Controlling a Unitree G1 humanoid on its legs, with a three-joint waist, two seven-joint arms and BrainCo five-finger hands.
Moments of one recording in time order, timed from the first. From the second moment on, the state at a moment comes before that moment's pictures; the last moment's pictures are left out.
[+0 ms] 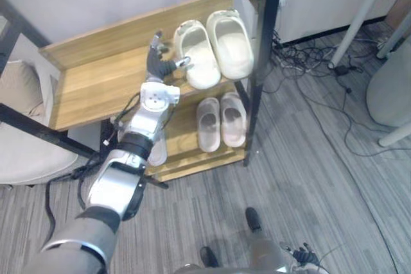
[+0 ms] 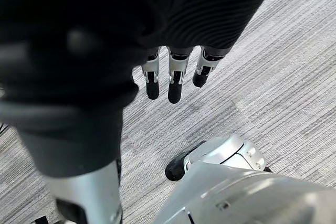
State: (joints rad) left arm -0.95 0.29 -0.19 0.76 -0.17 -0.08 0.37; right arm 0.13 -0.13 -0.19 1.00 0.23 -0.09 -0.16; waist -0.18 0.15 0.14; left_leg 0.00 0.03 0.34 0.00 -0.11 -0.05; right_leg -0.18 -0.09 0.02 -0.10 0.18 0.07
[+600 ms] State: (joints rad) left arm -0.80 0.22 -0.22 0.61 -0.24 -0.11 0.37; right arm 0.12 -0.13 -0.15 1.00 0.23 -0.09 -0.16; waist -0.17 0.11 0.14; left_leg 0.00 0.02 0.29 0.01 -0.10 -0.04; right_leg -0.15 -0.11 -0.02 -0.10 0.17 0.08
